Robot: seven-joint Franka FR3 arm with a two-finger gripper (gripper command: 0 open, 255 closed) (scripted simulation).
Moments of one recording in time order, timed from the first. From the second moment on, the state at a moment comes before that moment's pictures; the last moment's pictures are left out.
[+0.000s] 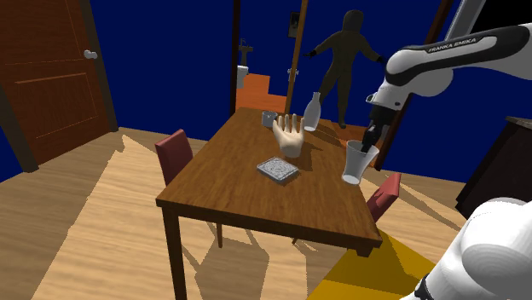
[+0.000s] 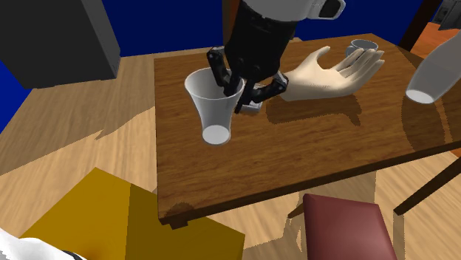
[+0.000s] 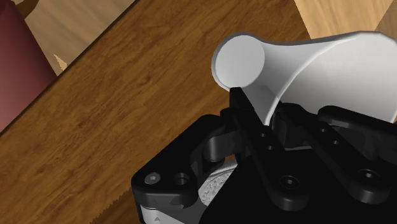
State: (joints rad) arm -0.08 -0.45 -0.47 -2.37 0.04 1.84 -0.55
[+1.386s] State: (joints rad) arm 0.02 -0.21 -0.43 -1.98 0.17 1.68 -0.48
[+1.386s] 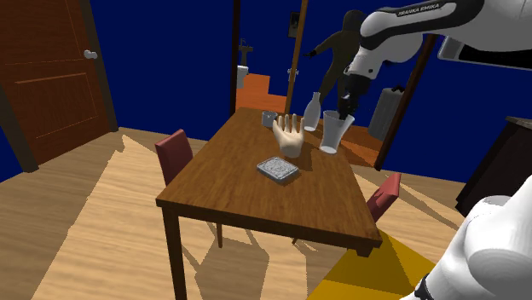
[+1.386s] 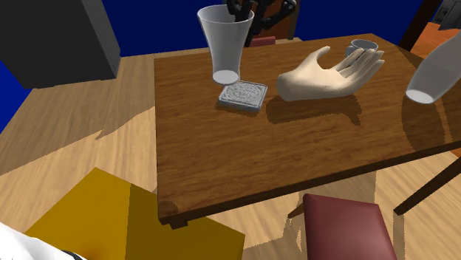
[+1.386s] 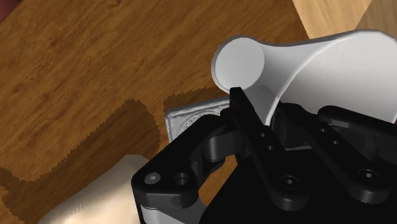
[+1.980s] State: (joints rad) arm 0.05 0.12 -0.42 -1.60 0.30 1.60 -0.44
